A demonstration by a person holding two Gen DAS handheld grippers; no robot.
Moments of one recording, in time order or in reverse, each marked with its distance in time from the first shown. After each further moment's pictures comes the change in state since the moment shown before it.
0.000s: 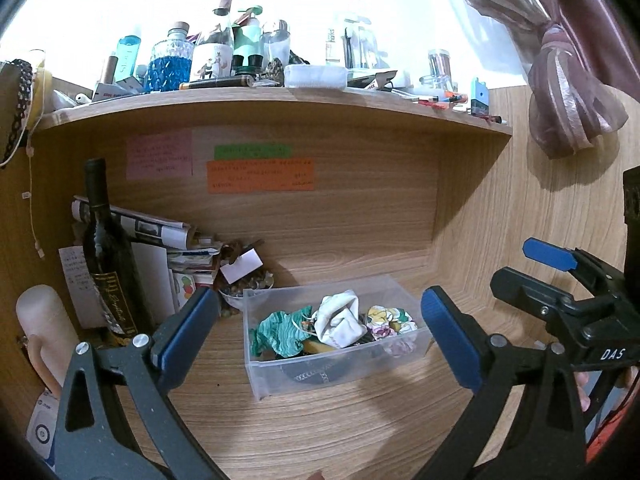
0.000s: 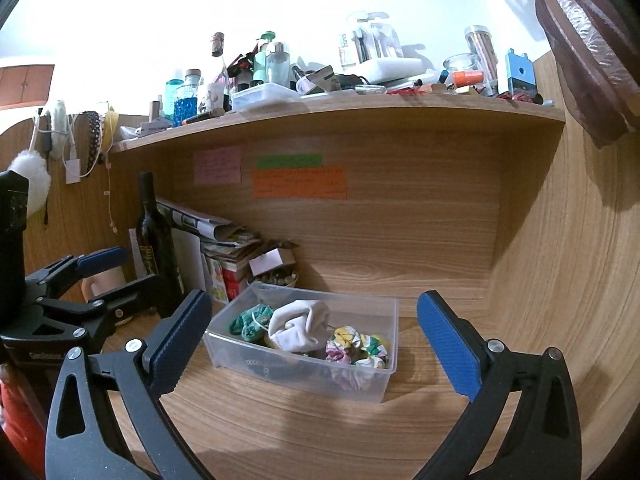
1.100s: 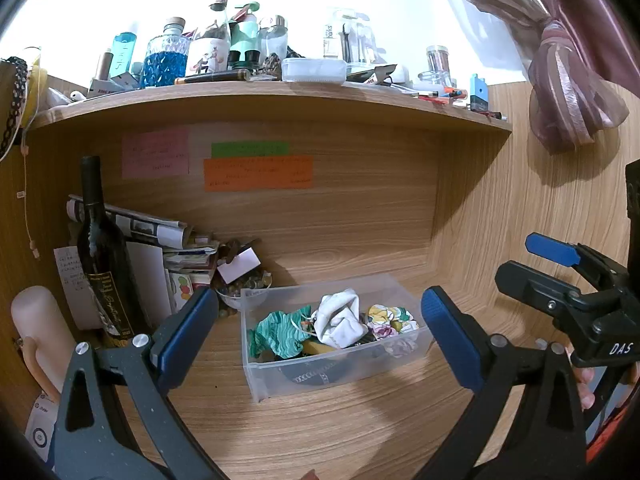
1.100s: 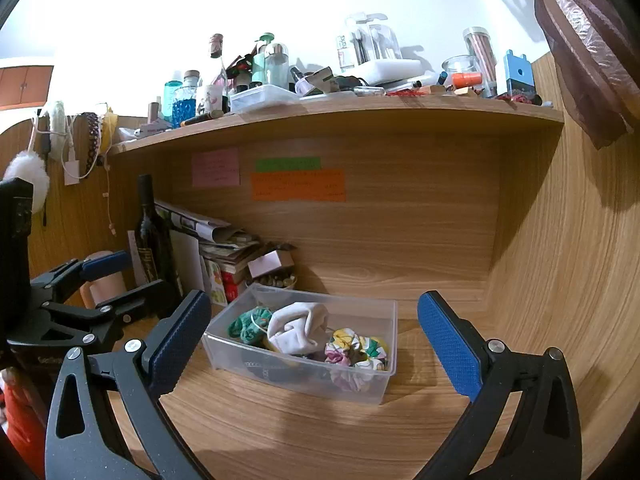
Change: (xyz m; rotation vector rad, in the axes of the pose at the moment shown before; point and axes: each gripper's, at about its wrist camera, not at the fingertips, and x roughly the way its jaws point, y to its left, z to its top) left arm 0.008 0.004 -0.001 0.012 0.006 -0.010; right arm -0.001 -0.001 0.001 0.000 -0.004 -0.001
